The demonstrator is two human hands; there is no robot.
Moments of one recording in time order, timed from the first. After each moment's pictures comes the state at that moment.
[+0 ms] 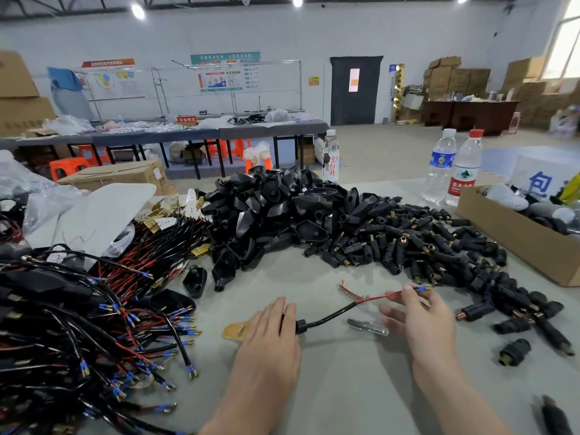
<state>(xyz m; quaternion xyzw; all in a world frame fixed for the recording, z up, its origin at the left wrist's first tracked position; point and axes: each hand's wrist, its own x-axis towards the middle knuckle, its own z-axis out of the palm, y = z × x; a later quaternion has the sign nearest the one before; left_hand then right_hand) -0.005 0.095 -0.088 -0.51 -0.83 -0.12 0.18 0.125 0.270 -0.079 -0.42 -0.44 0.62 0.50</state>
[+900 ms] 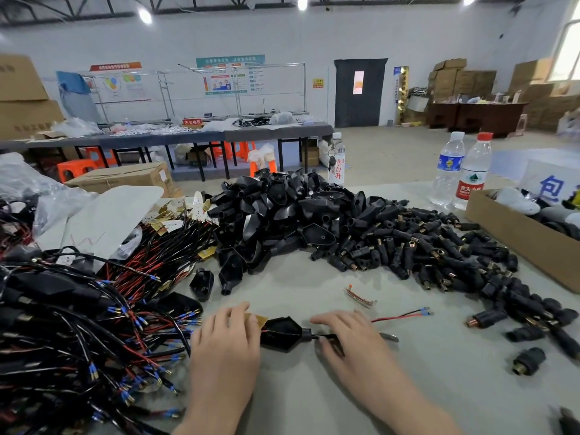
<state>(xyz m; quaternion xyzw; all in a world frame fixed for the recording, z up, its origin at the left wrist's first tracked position) -0.042 0.066 -0.084 -0.35 -0.89 -0.22 0.18 0.095 0.221 -0.102 -0.16 -0.93 0.19 0.26</state>
